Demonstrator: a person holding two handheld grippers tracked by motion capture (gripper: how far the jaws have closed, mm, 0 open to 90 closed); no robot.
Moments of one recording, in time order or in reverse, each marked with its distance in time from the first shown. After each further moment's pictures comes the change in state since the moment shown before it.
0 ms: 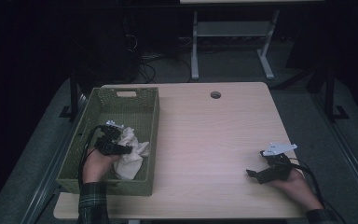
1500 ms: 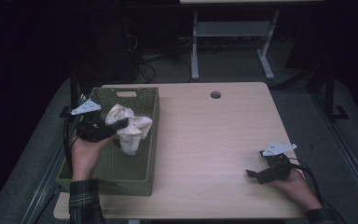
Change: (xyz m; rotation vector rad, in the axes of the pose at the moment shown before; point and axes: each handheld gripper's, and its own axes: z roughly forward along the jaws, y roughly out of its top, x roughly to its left) left arm -0.015 0.026 -0.088 -0.485 -0.104 0.061; right arm 0.000 0.000 0.001 -0.002 0.008 -0.010
